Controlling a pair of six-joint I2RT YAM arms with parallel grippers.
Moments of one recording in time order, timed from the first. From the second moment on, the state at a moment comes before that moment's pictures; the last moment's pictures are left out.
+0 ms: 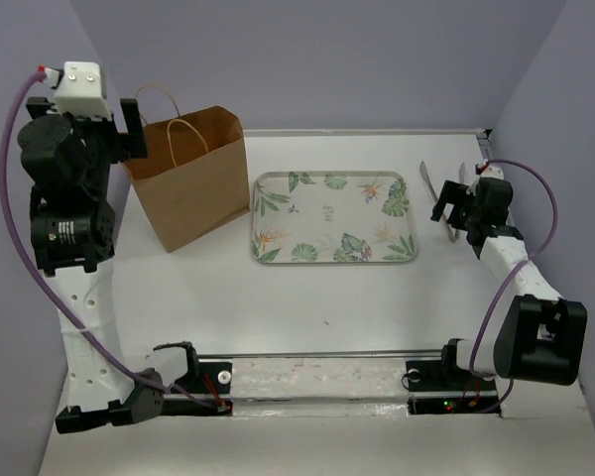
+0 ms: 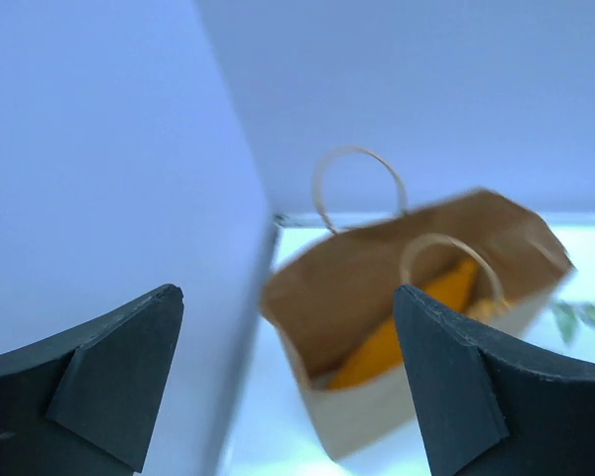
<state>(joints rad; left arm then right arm) 0.07 1.12 1.71 -0.66 -0.04 0.16 -0.14 1.29 0.82 -0.10 -0.02 0.17</state>
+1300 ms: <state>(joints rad) 0.28 1.78 1.83 -0.60 0.33 0.34 -0.15 1.56 0.95 -0.17 0.04 0.01</state>
